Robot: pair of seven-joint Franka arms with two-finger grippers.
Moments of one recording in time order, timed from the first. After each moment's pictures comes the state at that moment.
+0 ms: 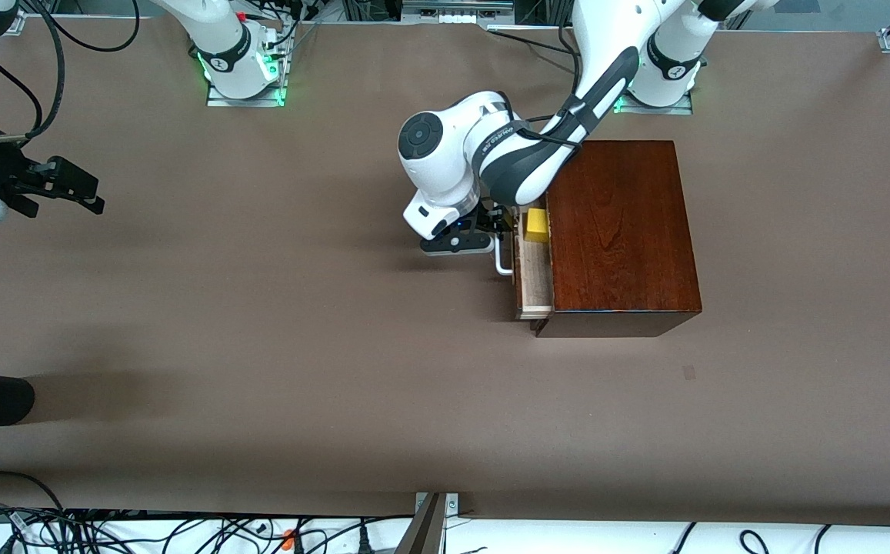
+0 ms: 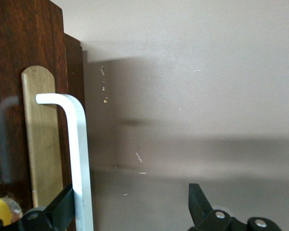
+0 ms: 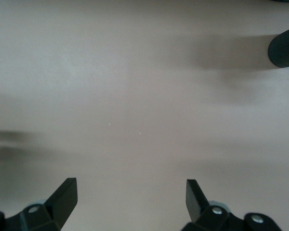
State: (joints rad) left arm -0.54 0.70 -0.38 -1.43 0.43 1.87 -1.02; right arm 0.28 0.04 -0.27 -1.61 0.05 1.68 -0.05
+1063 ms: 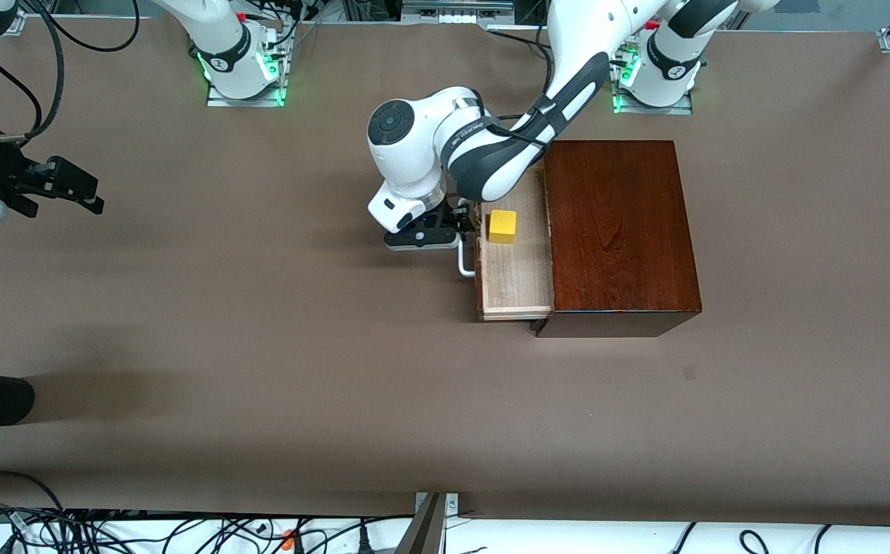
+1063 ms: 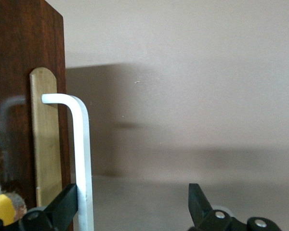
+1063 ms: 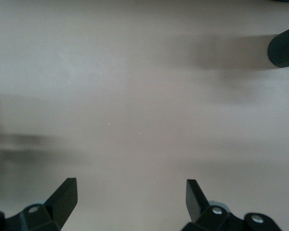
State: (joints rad) left arm -0.62 0.80 -0.38 -1.24 0.43 1.89 -1.06; right arm 0.28 0.04 -0.27 -1.61 0.05 1.68 -0.05
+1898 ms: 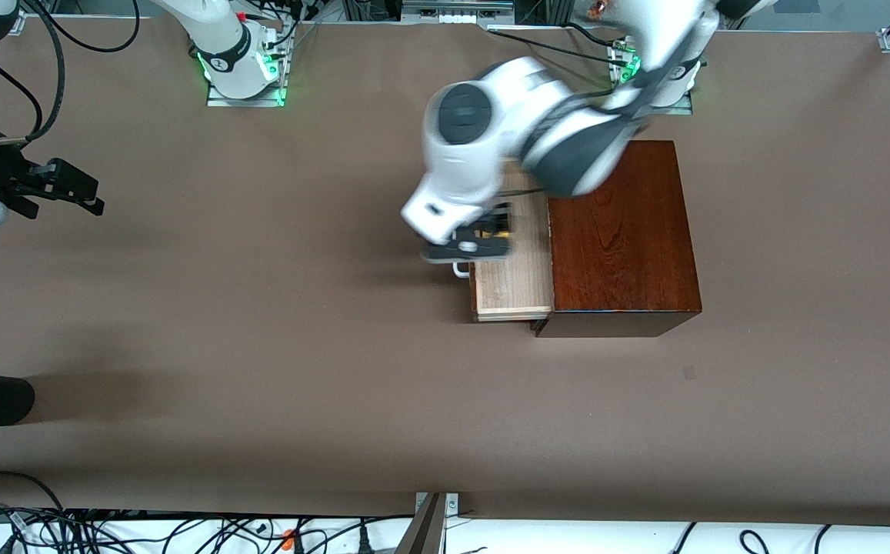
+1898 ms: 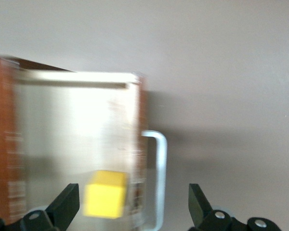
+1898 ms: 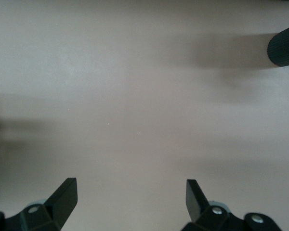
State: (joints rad) left arm -0.38 0.60 -0.40 -1.15 0.18 1.68 -0.83; right arm 0.27 0.05 -0.28 -1.61 0.05 1.68 -0.05
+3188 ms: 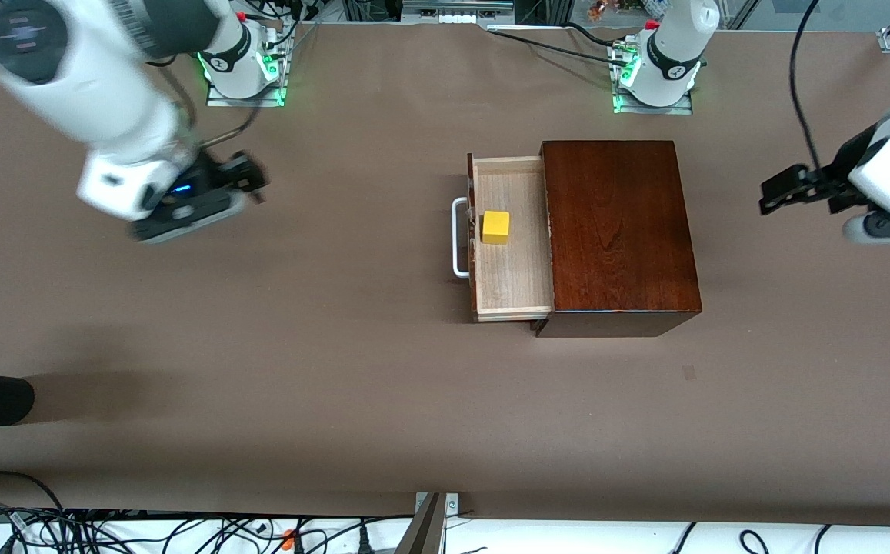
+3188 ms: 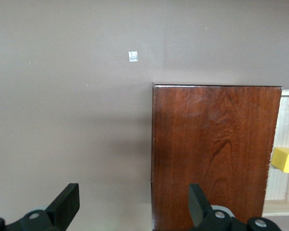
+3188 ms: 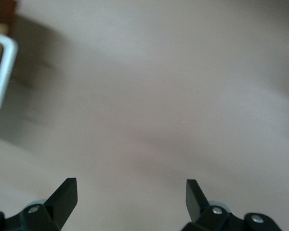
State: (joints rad) left arm -0.07 0.12 0.01 -1.41 -0.01 1.45 -0.09; right arm 0.53 0.14 -0.10 -1.59 0.05 1.68 -0.05
